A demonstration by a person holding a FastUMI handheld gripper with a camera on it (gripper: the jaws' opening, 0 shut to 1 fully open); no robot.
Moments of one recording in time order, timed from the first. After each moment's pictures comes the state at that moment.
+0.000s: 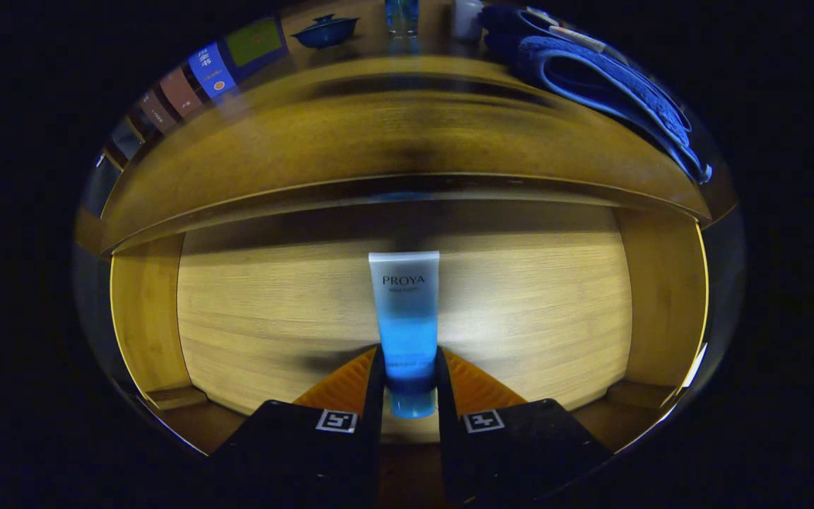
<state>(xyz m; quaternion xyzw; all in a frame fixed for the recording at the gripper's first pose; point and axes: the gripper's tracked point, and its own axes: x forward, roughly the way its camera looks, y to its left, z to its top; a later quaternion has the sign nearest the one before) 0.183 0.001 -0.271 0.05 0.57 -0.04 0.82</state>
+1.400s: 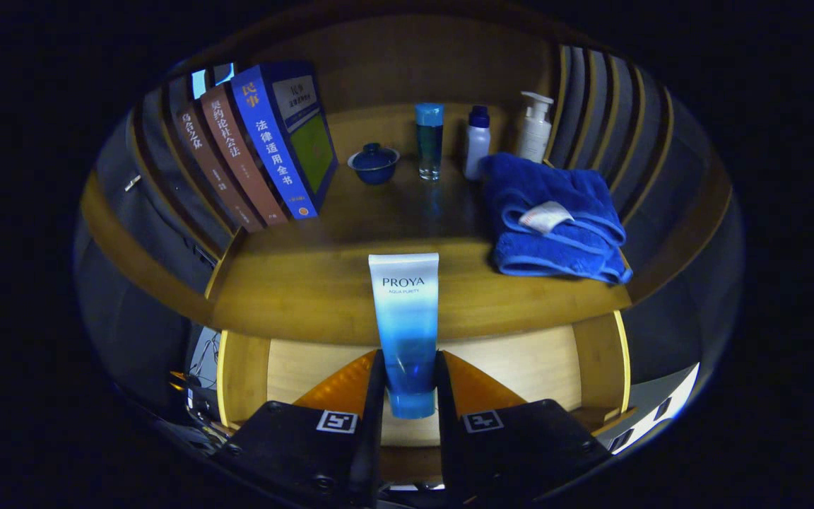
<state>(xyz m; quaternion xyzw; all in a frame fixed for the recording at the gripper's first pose) 0.254 0.023 -0.118 0.04 0.42 -0.02 0.90</state>
